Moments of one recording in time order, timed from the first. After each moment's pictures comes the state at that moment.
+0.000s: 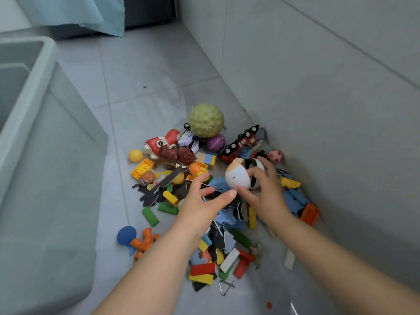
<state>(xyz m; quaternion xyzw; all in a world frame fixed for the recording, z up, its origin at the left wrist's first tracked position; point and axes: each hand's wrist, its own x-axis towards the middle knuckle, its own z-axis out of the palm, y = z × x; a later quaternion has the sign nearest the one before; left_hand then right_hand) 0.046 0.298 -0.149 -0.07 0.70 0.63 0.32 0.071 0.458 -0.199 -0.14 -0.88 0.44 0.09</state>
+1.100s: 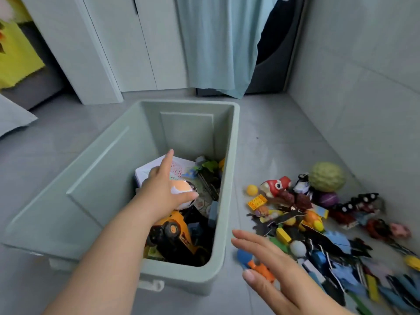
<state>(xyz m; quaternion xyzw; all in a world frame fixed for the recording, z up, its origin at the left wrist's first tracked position) 0.011 -0.024 -0.034 -0.04 0.95 0.32 0.01 0.117 0.217 -0.070 0.23 -0.85 0.46 -0.08</state>
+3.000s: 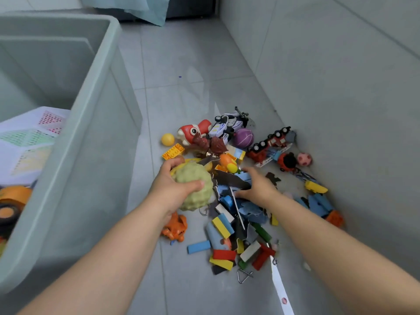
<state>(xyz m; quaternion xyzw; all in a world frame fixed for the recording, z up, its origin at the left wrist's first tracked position) 0.020 0.200 -0.157 -0.15 0.74 0.63 0.18 0.022 0.418 -0.225 -0.15 -0.91 0.32 -0.20</state>
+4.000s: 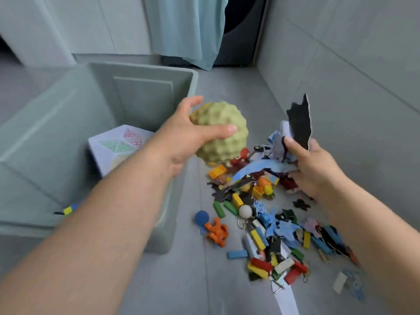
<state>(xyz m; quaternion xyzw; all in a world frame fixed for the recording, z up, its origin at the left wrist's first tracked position) 0.021 0.111 0.016 -0.01 0.71 0.70 0.09 0.034 0.342 -0.039 -0.18 -0.71 0.68 0.04</state>
